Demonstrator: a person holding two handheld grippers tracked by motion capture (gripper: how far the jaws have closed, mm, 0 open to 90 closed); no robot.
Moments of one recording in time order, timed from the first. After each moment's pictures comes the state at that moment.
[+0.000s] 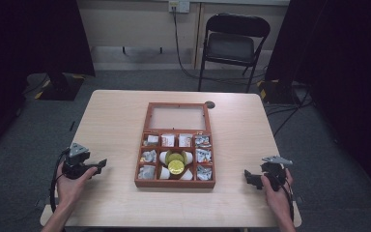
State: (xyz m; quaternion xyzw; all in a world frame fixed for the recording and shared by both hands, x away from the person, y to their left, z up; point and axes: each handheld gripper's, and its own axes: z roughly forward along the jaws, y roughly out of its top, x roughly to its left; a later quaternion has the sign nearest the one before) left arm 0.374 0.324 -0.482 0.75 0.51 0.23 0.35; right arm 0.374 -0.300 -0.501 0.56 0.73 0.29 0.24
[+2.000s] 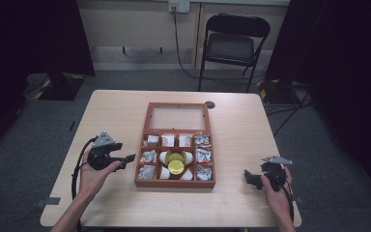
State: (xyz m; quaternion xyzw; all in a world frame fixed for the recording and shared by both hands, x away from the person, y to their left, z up) left arm 0.388 0.243 -0.433 0.80 0.39 0.16 0.43; right arm 0.374 -0.300 -0.501 0.56 0.73 0.29 0.24
